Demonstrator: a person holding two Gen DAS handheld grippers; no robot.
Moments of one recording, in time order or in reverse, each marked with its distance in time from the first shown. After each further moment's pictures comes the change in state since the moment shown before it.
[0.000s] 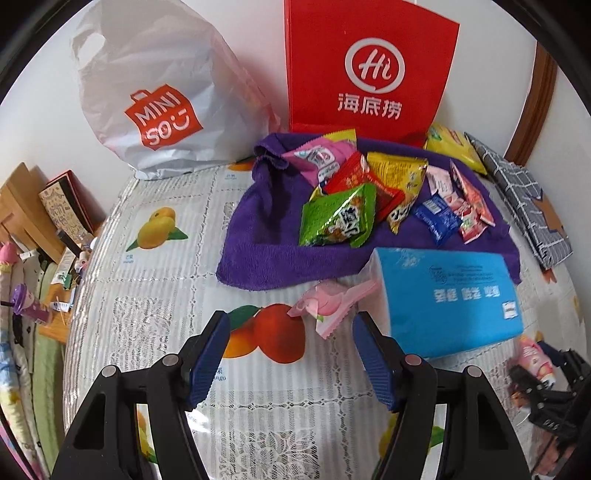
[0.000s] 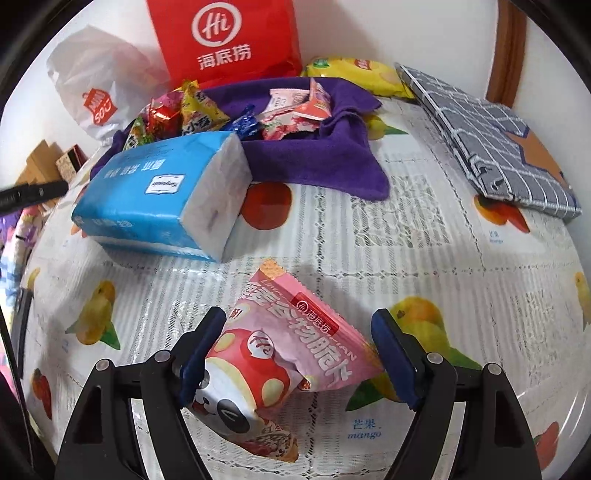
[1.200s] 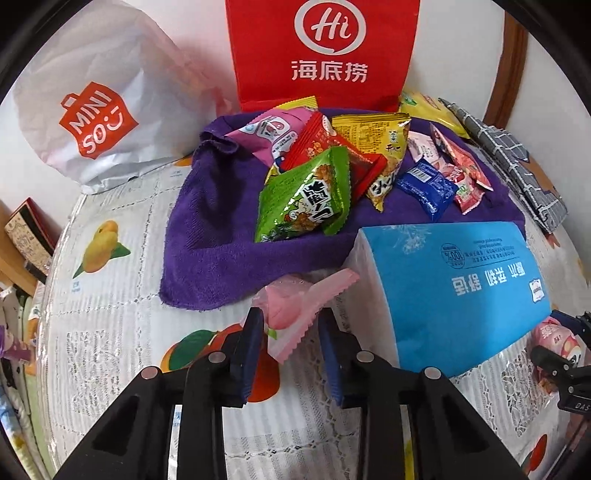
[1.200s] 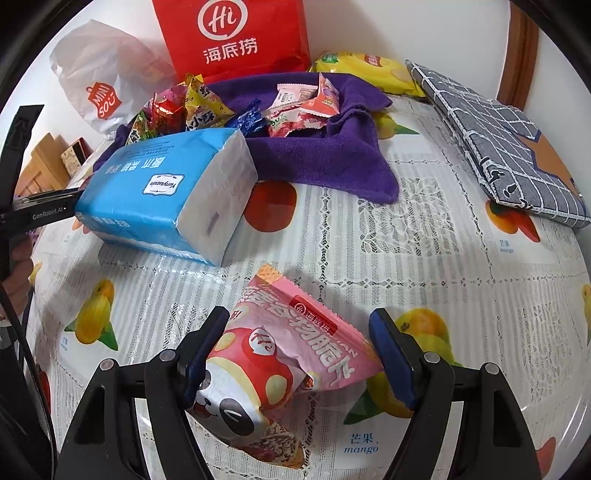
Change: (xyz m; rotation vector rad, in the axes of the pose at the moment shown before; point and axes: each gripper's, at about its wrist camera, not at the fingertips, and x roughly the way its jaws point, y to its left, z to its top) left arm 0.049 -0.020 0.000 0.132 0.007 -0.071; right arm 0.009 0.003 0.006 -0.046 0.012 0.016
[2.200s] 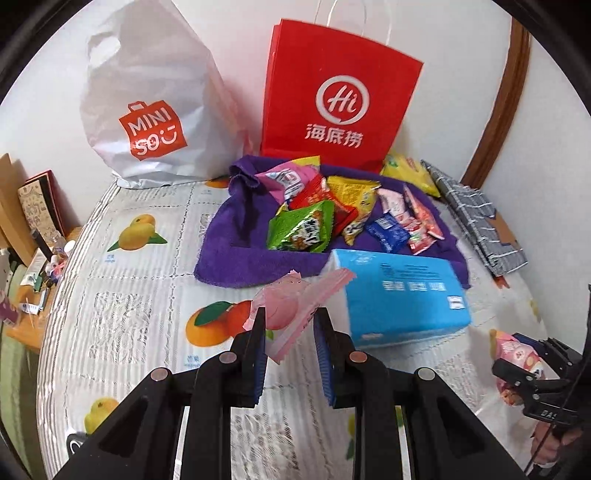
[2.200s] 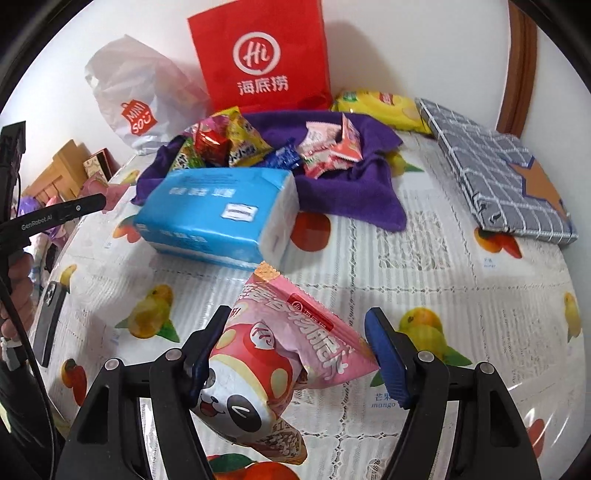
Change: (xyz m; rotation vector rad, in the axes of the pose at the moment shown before) left arm -0.090 0.020 -0.030 -0.156 -0.153 -0.105; right arm -0.062 0.026 -0.004 -0.036 -0.091 0.029
